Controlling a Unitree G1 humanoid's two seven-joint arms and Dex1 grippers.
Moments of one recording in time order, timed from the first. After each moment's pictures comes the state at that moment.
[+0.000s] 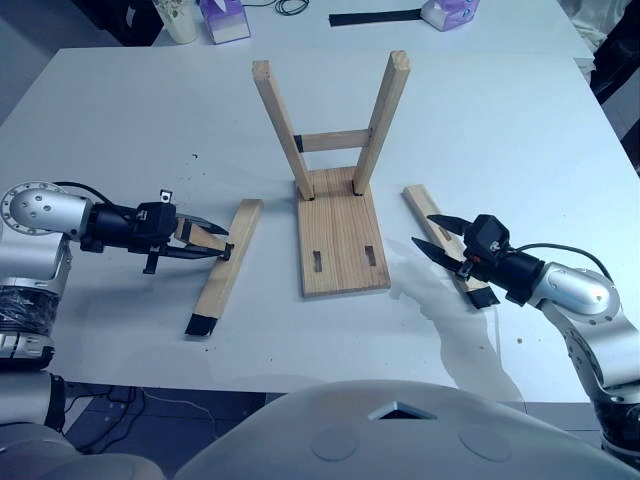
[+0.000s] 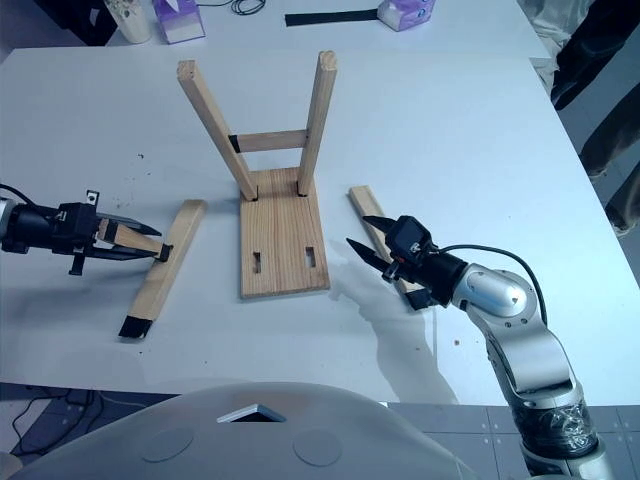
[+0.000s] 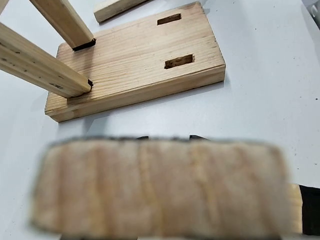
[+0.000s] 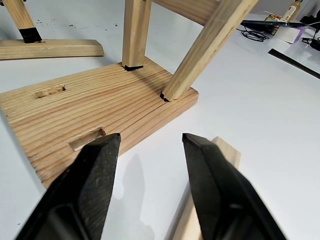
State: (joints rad) left arm -0.24 1.02 -0.12 0.36 -0.42 -0.34 -1.61; right arm 0.26 -0.63 0.03 -0.57 0.27 0.35 0.69
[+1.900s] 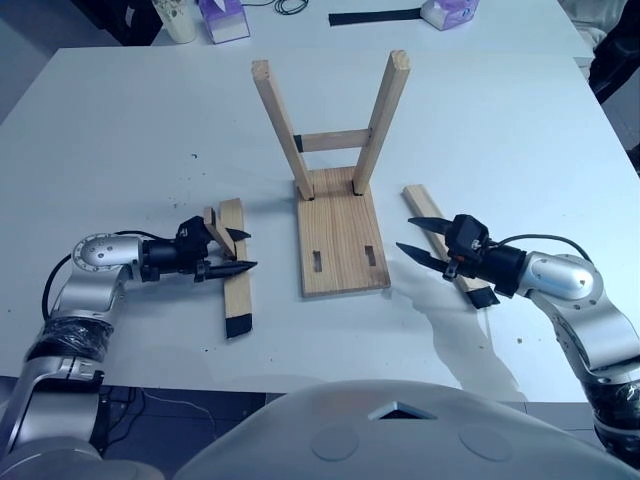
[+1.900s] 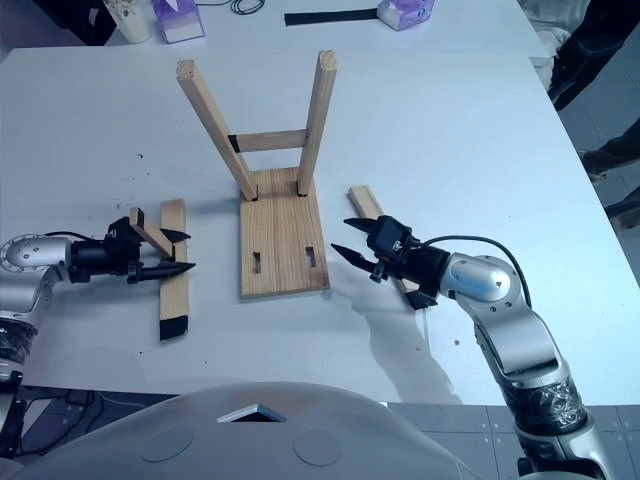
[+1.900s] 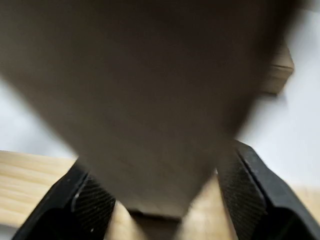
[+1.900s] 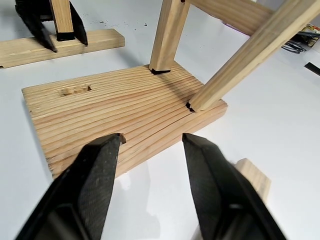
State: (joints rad) left arm -0.08 0.79 -0.05 0.35 -0.43 -0.10 -1.31; right arm 0.15 -0.65 0.11 -0.51 0.23 0.34 0.78
